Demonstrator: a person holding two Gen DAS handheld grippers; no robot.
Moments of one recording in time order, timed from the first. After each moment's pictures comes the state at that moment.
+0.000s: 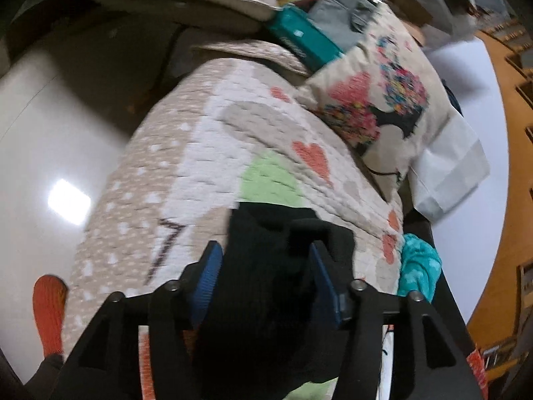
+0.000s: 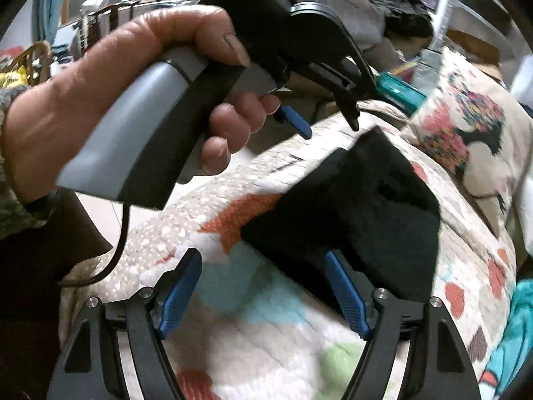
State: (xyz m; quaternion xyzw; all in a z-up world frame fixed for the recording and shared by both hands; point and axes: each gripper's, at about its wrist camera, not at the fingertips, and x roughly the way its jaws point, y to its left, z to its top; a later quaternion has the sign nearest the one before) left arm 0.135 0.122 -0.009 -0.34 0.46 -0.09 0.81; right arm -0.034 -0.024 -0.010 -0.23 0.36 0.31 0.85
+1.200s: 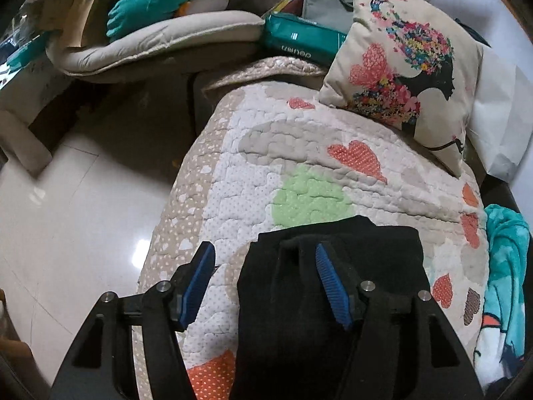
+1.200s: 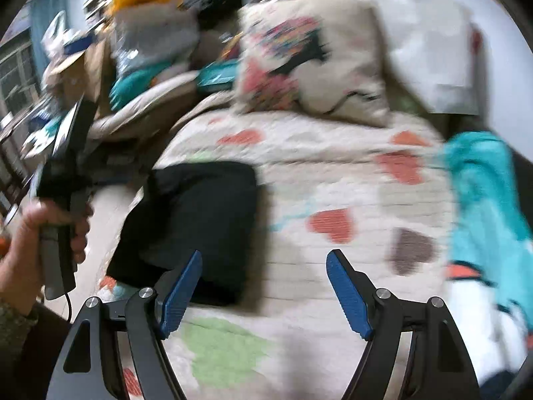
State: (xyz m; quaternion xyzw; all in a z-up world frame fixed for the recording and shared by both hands) left arm 0.153 0.079 0.003 -0.14 0.46 0.03 0.88; right arm 0.012 -0.211 0.053 0.00 0.38 0.09 0.92
